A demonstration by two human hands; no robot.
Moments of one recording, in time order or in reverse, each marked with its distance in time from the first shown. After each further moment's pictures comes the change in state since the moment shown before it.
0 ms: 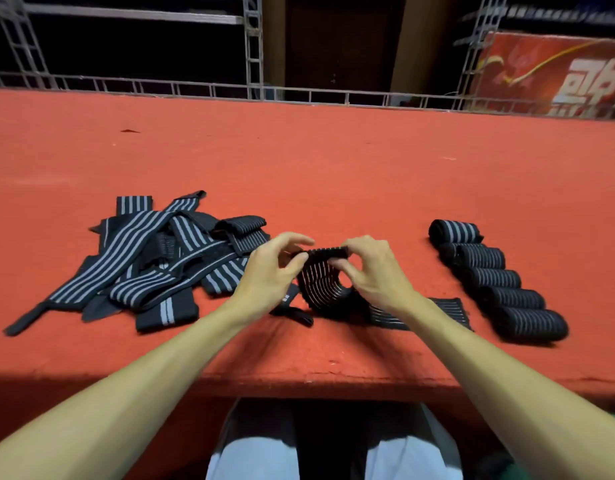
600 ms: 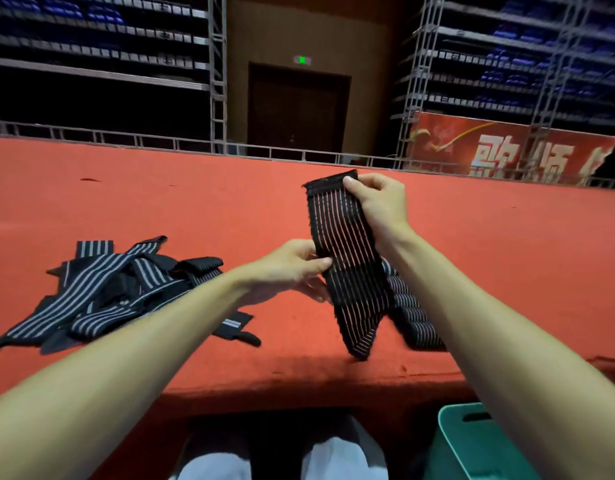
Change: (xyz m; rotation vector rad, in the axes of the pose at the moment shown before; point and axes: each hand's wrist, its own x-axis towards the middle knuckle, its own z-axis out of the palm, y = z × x) left_hand 0.003 0.146 0.024 -0.399 -0.642 -0.123; right_hand 0.041 -0.073 -0.164 0.531 0.502 0.397
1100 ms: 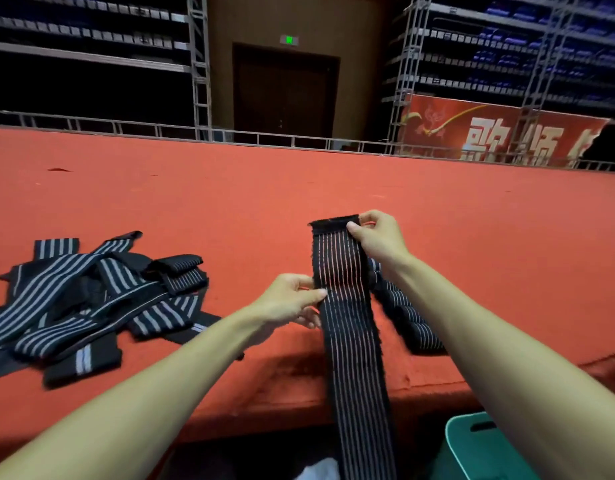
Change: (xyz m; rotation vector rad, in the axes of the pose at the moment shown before) left_hand 0.046 -0.084 0.008 -0.065 0.166 -0.185; right_hand 0.022 0.088 -0.018 -0.306 -0.081 0.198
